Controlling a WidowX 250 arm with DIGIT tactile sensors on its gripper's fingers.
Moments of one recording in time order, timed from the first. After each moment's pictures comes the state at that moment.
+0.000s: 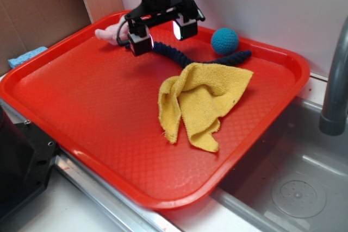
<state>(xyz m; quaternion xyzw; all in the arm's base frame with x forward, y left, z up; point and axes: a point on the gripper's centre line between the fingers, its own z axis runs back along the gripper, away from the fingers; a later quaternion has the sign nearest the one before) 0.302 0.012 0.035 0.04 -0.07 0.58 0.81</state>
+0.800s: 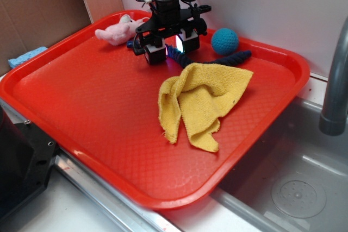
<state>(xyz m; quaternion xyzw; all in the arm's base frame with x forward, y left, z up) 0.311 0.006 0.017 0.03 -0.08 0.57 0.81</state>
